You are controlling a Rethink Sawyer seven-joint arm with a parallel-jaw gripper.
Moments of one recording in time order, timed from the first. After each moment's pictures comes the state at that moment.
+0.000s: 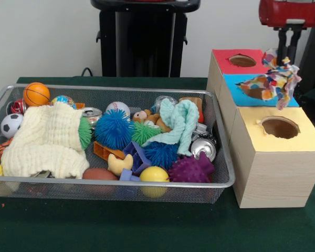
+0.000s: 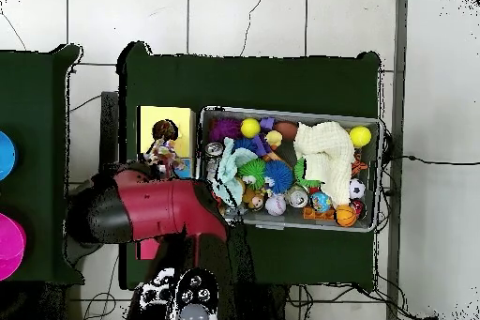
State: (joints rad) arm 0.13 -0.84 -0.04 1.74 -0.01 0.42 1.71
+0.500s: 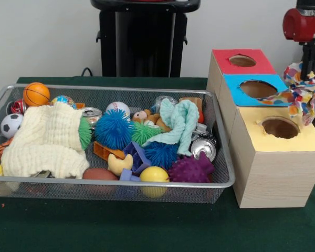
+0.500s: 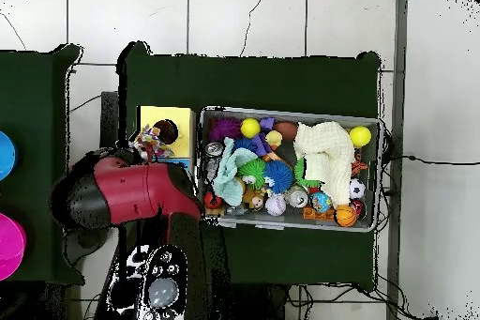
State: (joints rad) arm 0.20 -0.75 -0.07 1.62 0.01 0.42 1.71
